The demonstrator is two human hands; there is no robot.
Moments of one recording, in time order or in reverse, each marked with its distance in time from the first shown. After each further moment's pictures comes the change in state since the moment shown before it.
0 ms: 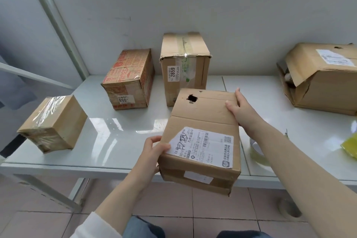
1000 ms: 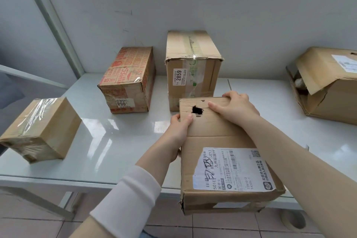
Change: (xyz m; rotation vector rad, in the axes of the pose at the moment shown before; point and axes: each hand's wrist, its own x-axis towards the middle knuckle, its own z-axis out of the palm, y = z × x) left_hand 0.095 0.051 0.036 -0.026 -0.017 -0.128; right_hand 0.042 -0.035 0.038 -0.769 0.075 0.085
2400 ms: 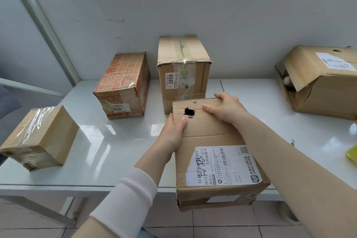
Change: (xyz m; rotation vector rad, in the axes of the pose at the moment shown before) left_hand -0.002 -0.002 0.001 0.150 0.008 0.211; right_hand -0.002 0.006 -0.005 0.168 -0.046 -0.014
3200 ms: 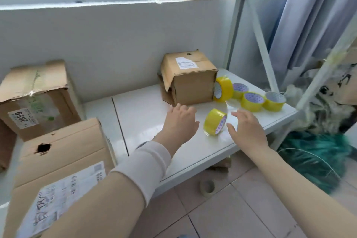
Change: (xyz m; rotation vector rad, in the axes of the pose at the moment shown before) left_hand -0.043 0.068 0.309 1.336 -0.286 0.940; right_hand -0.145 0.271 -0.178 -0.328 0.598 0.244
